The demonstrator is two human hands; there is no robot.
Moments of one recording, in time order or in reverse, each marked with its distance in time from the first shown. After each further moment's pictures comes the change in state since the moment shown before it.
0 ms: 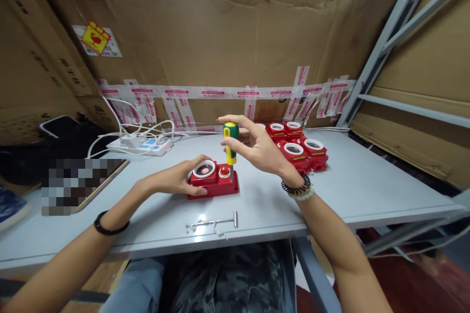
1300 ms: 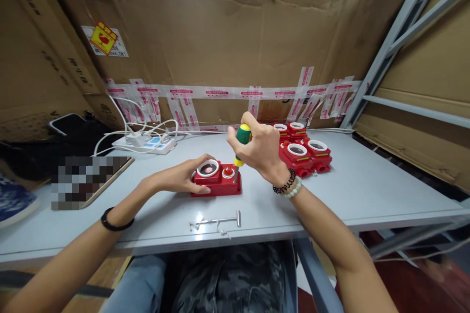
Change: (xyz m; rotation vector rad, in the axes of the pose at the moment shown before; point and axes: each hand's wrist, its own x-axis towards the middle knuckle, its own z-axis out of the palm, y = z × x) left_hand -0.002 -0.002 0.000 0.026 -0.005 -0.010; right_hand 0.012 -0.001 0.019 -0.705 0.553 -0.065
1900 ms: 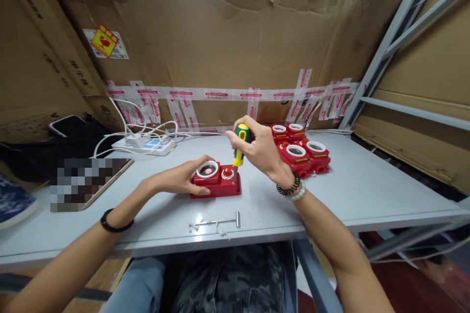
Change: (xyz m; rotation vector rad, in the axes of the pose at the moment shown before) left_hand 0.001 -0.001 0.000 -0.006 -0.002 -0.002; right_hand 0.002 0.005 -0.012 0.559 -0.353 0.163
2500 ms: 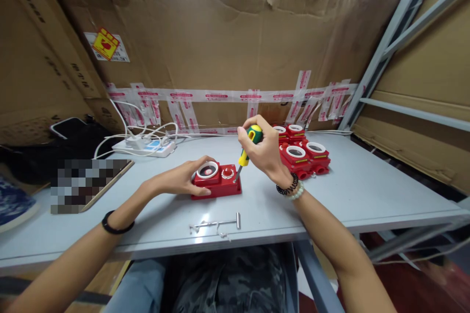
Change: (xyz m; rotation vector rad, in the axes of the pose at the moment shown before) left_hand 0.001 0.001 -0.001 0.074 0.036 -0.010; right_hand -0.002 0.012 0.005 -0.075 0.283 -0.081
